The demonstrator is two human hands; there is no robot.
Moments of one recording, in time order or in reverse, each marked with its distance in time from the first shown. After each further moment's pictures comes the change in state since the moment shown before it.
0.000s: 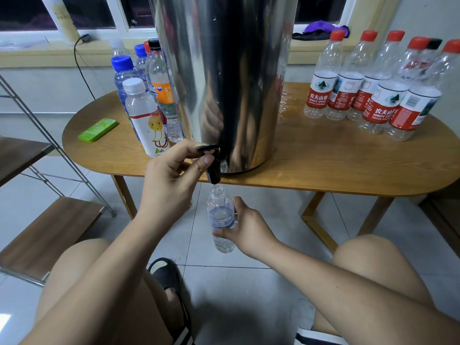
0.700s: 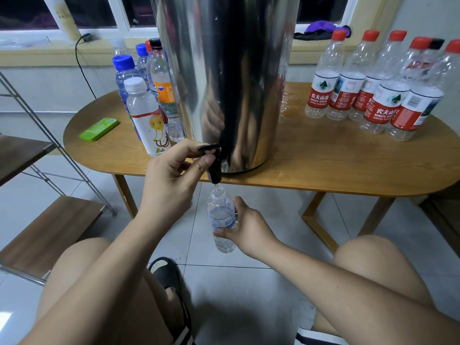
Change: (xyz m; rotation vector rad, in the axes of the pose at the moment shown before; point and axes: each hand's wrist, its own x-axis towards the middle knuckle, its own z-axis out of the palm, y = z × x) left_hand -0.001 0.000 -0.001 -0.008 -0.003 -0.006; right_hand 0.000 -0.002 -0.001 0.000 -0.011 0.005
